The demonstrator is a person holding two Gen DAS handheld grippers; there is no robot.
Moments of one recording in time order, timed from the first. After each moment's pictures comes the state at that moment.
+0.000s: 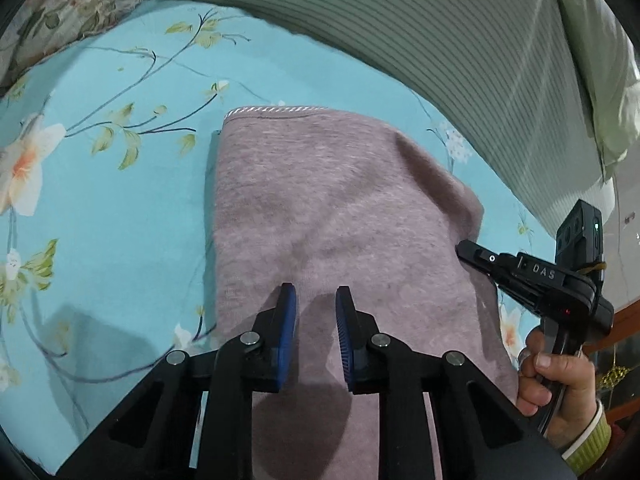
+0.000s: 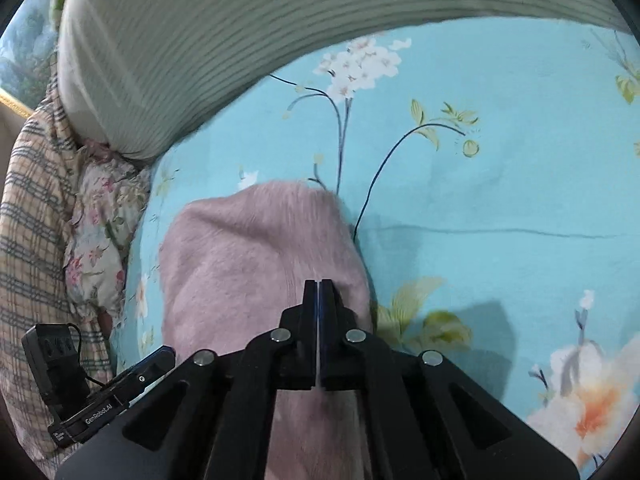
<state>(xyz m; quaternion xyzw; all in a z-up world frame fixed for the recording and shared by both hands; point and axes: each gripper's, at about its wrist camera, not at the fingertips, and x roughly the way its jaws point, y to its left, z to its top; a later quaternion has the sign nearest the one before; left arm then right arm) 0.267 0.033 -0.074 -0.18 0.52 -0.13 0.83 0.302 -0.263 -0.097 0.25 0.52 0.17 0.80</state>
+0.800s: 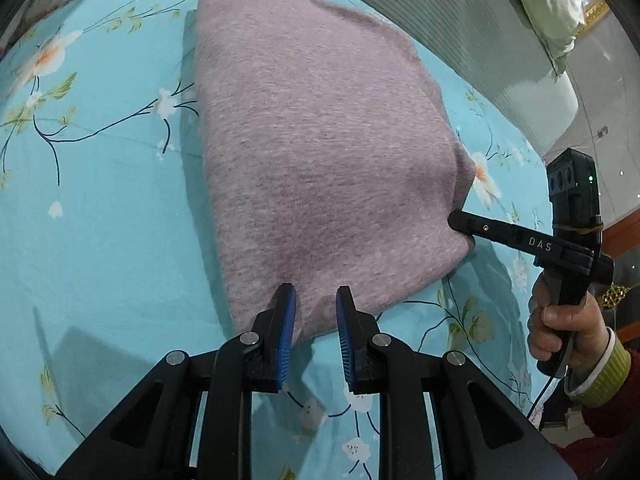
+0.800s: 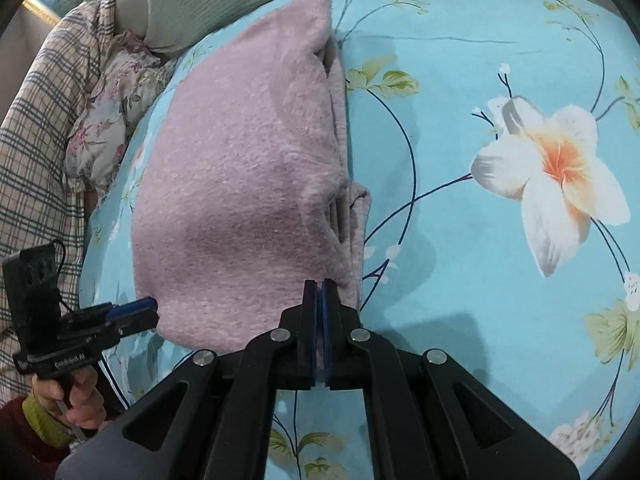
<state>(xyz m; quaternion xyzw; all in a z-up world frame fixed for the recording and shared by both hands) 0.112 0.025 -0.100 -0.12 0.57 -0.20 0.79 0.164 -0.273 -0.117 0.15 0.56 0.19 0.79</state>
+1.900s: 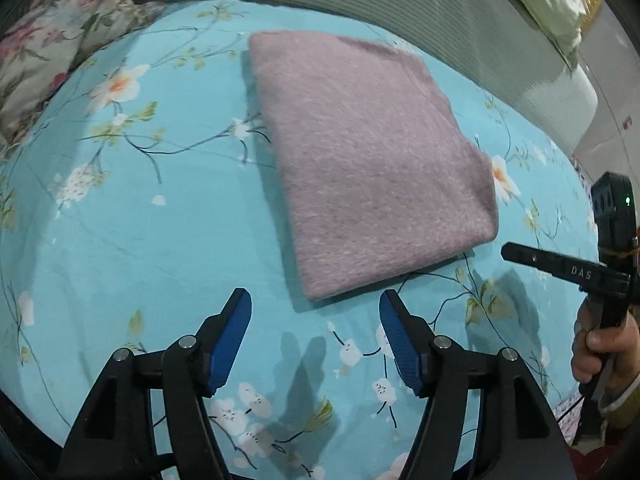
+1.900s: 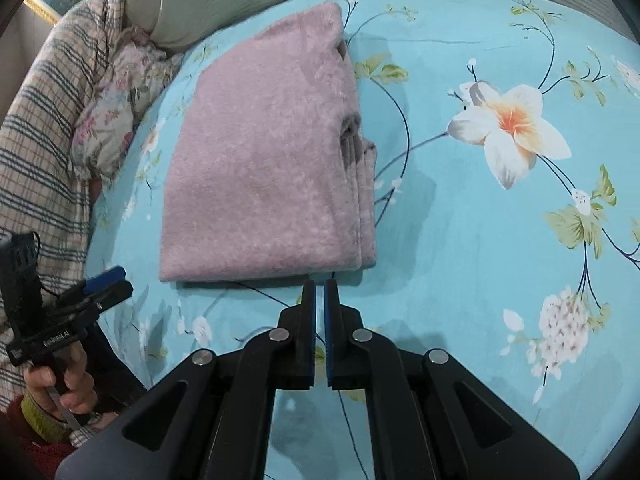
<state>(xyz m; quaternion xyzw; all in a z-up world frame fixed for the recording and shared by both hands) 0.074 0.038 -0.054 -0.07 0.54 -0.12 0.83 0.117 -0.277 -0.071 0.15 0.56 0.18 0.79</state>
